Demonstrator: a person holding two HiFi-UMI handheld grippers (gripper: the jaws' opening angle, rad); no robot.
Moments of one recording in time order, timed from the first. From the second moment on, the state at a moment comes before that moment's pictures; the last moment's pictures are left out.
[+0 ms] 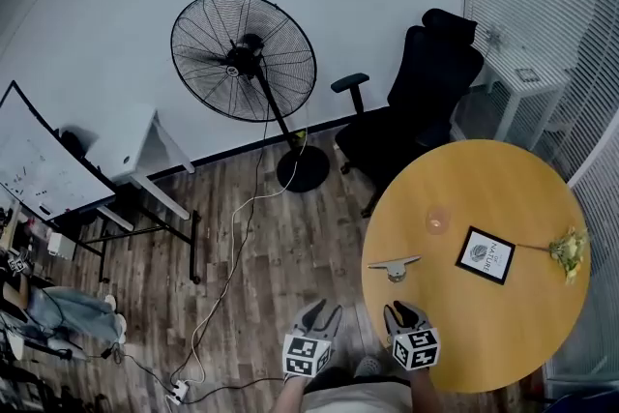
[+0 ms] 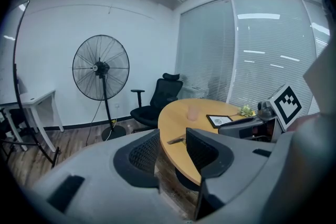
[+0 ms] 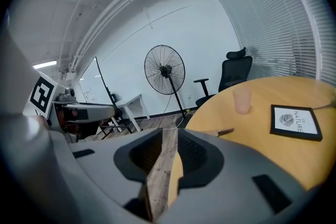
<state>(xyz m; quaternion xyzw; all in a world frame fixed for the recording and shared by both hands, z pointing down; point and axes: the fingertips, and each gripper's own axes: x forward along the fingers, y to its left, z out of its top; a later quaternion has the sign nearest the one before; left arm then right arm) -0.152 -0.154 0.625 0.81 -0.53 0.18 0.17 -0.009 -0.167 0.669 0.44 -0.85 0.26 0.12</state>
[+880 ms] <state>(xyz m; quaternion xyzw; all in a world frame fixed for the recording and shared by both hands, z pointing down) -0.054 -0.197 0.659 0.86 -0.40 0.28 0.10 0.091 -0.149 0.679 0.53 -0.79 0.30 0.07</state>
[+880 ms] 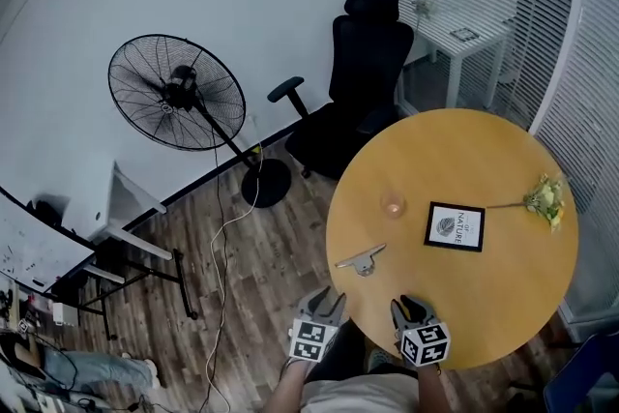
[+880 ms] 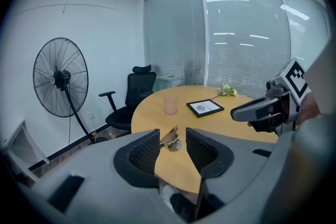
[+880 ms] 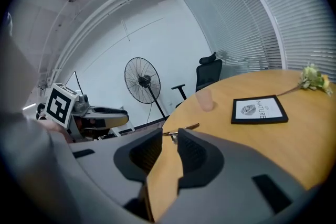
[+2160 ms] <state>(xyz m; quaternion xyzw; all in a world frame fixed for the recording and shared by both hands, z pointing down) 0.030 -0.272 0.813 0.86 -0.20 0.47 -0.02 0.107 -0.192 0.722 0.53 -0.77 0.33 0.12</state>
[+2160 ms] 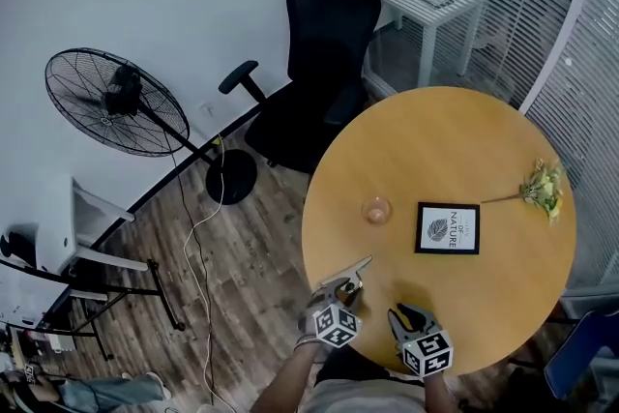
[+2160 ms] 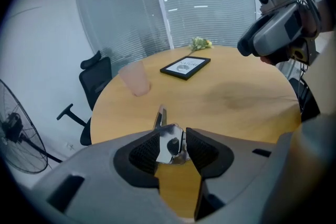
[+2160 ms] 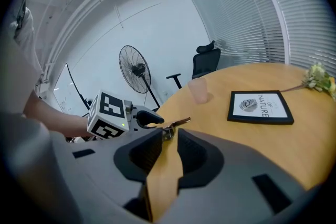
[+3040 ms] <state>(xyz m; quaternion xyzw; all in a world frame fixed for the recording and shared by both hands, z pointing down) 0.031 -0.284 0.813 0.85 -0.19 0.49 -0.08 0.113 -0.196 0.739 0.52 -0.77 0.34 0.14</state>
